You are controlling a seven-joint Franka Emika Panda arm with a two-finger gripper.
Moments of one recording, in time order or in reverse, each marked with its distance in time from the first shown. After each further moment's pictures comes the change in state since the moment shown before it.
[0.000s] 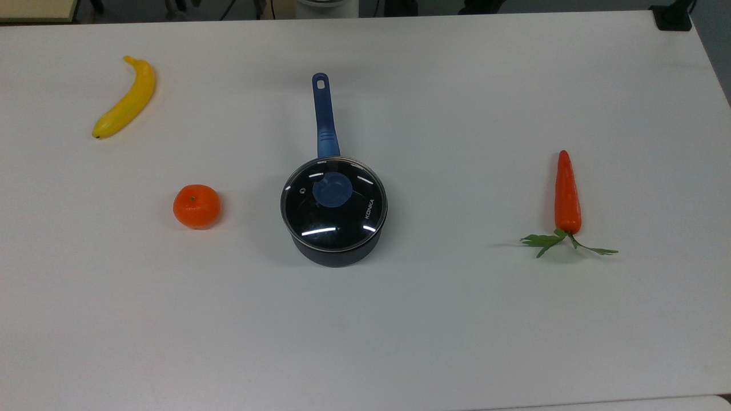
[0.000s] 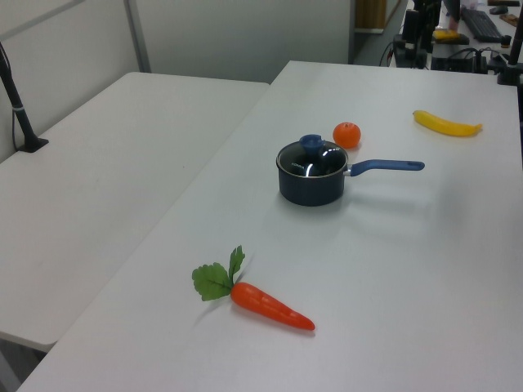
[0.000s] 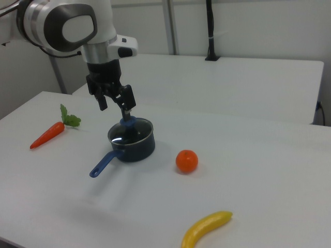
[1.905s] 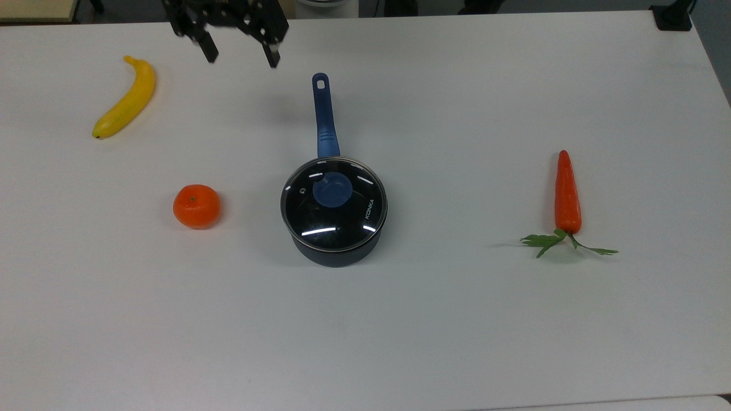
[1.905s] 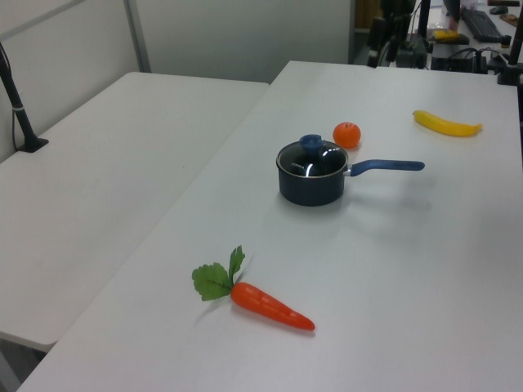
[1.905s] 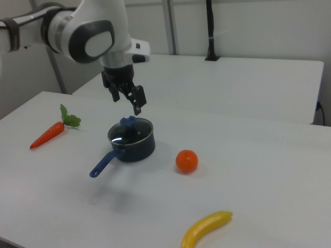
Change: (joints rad) arm -0.002 0.140 0.011 0.059 0.149 0.188 0.020
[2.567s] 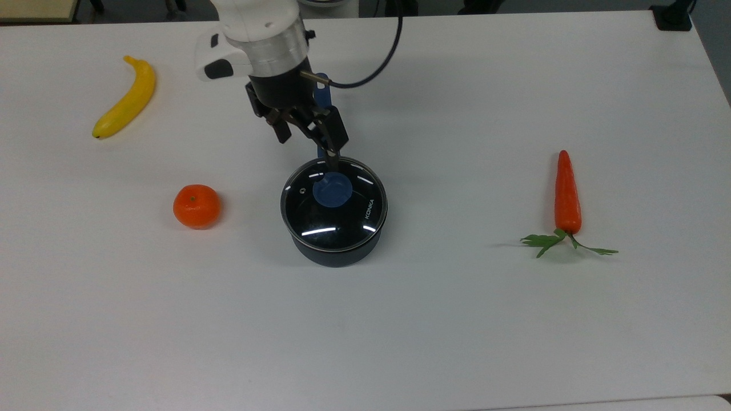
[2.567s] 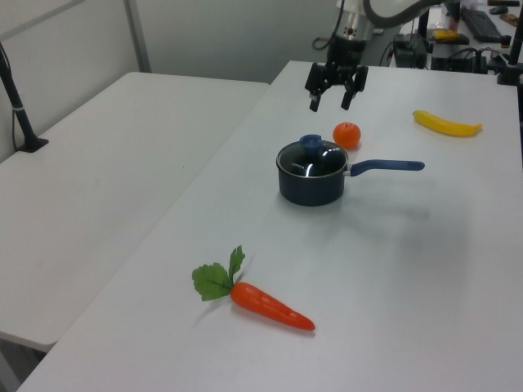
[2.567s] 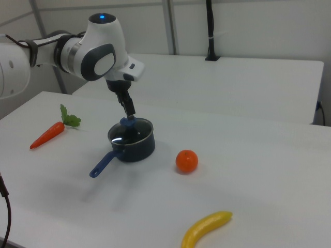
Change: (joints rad) arm 0.126 0.224 0.014 0.083 0.030 0.214 0.510
